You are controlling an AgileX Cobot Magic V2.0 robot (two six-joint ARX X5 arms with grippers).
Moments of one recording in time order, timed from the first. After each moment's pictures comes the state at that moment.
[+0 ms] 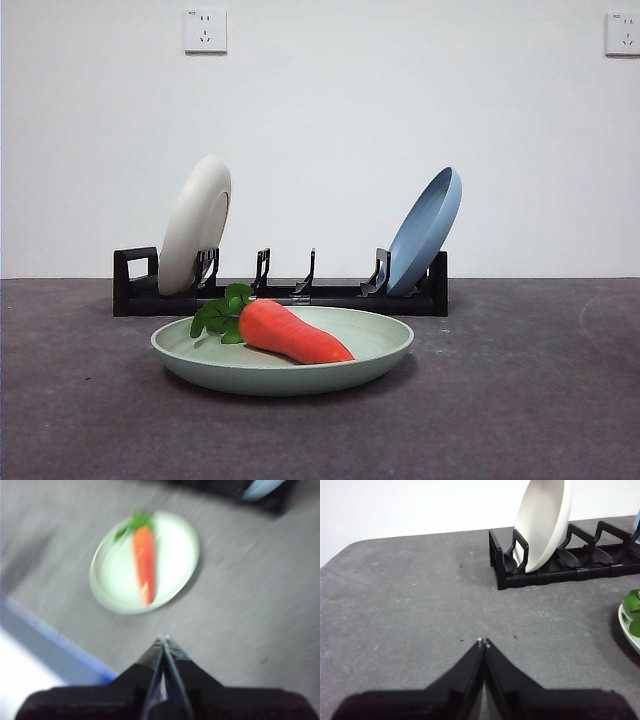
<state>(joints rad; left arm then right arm) -0.03 0.00 0.02 -0.19 0.00 0.05 0.54 0.67 0.96 -0.95 -0.11 0.11</state>
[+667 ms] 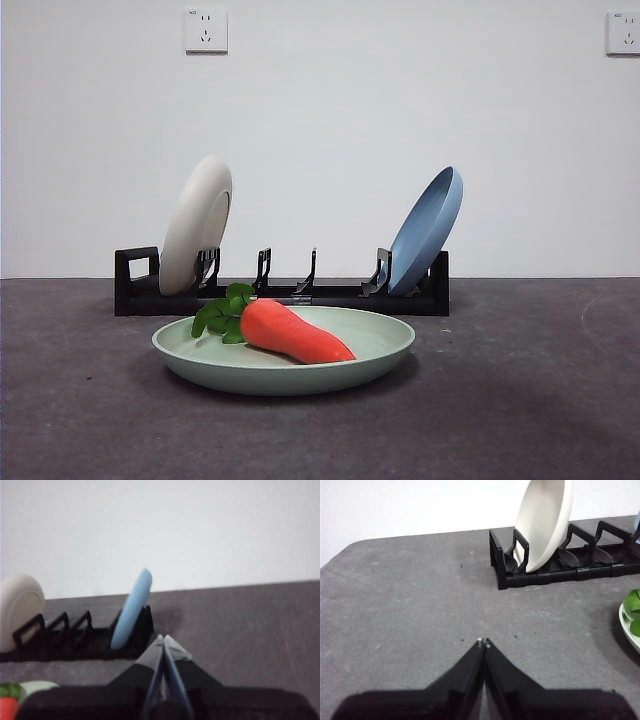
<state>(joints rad) -0.03 0.00 0.02 -0.19 0.00 0.05 0.04 0.08 0.29 -0.20 -0.10 0.09</state>
